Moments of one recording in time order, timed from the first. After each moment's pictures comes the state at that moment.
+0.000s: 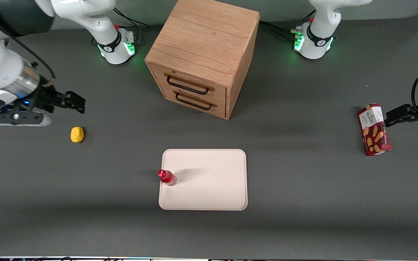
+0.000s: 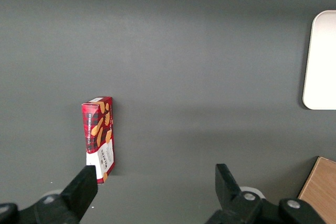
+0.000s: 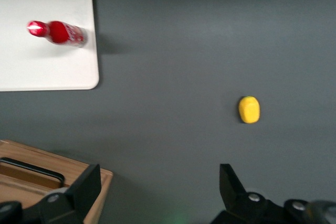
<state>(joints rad) 0.13 0.05 0.03 -1.53 -0.03 1.52 0.20</state>
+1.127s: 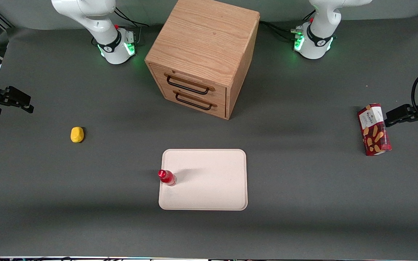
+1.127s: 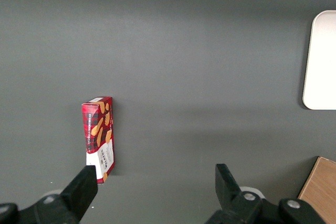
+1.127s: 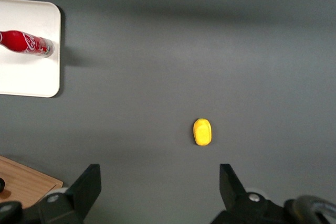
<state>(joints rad) -0.02 -0.01 -0.02 -1.59 -0.03 1.63 -0.09</state>
